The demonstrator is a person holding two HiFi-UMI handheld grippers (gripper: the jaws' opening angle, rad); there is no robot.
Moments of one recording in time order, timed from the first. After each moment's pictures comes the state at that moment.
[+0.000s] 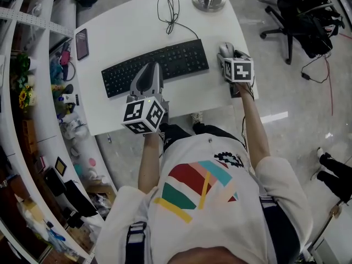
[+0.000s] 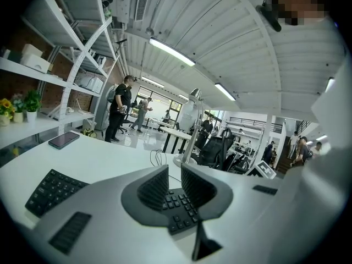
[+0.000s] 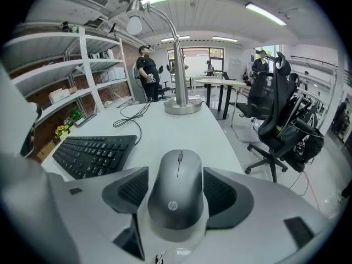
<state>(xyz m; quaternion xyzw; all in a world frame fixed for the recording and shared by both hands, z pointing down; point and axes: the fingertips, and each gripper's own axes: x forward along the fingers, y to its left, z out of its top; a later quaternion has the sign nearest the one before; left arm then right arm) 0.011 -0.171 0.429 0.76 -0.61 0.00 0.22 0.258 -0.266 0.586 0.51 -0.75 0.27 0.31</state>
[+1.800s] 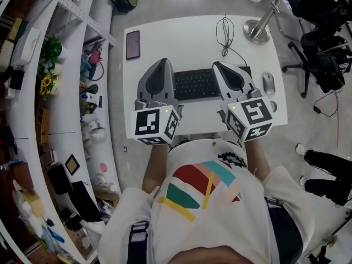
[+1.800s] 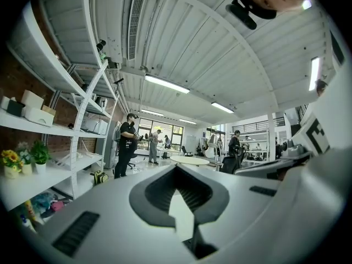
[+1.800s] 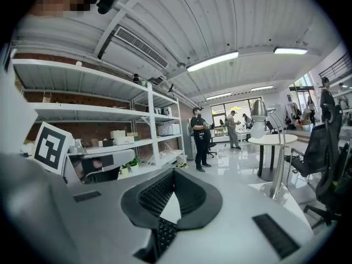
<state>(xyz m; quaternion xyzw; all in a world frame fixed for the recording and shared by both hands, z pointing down) -0.161 -0.149 0.278 0.75 -0.66 -0.04 0.06 -0.045 -0.168 0.299 0.37 -0.92 0.09 0.07</state>
